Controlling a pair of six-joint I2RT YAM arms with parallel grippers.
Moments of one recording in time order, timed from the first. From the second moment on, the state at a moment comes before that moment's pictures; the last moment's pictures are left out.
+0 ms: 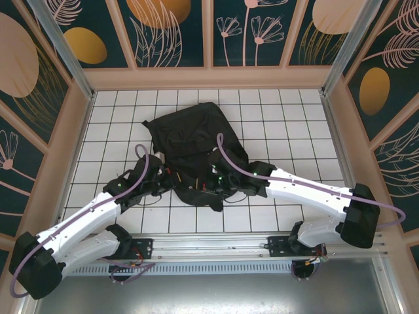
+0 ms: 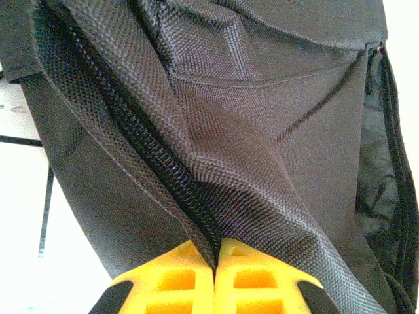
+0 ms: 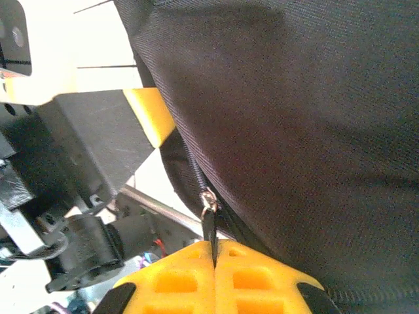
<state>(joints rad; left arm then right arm) -0.66 0.95 0.60 -0.43 0.10 -0.99 1.08 1.34 1.04 -0.50 -0.18 1.10</state>
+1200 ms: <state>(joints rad) -0.65 0.97 0.60 -0.45 0.02 -0.95 1.18 1.58 1.37 -0.85 -0.07 1.21</state>
